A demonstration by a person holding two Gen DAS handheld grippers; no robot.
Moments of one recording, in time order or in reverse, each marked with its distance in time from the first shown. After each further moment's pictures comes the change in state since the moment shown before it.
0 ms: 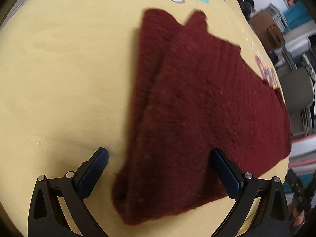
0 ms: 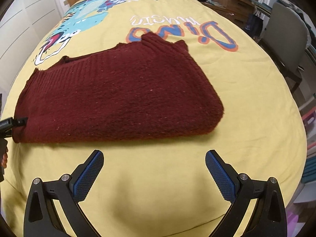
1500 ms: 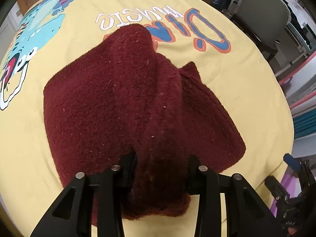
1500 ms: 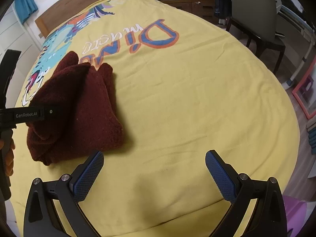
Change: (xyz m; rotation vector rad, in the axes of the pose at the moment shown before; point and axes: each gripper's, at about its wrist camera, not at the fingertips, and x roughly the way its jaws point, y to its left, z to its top) left arm 0.087 -0.372 -0.005 0.507 0.053 0.138; right arm -0.022 -0.147 -0.003 0.232 -0.031 0.030
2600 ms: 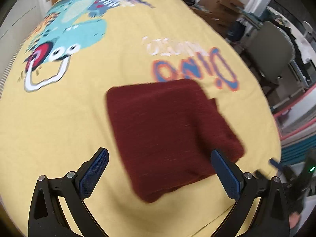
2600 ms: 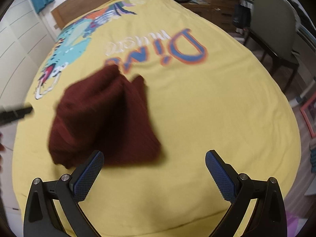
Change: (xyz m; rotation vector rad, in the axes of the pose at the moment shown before) left arm -0.107 0.084 -0.022 -0.166 -0.134 -0.014; right arm -0.024 0.062 0.045 -0.113 0.002 0.068
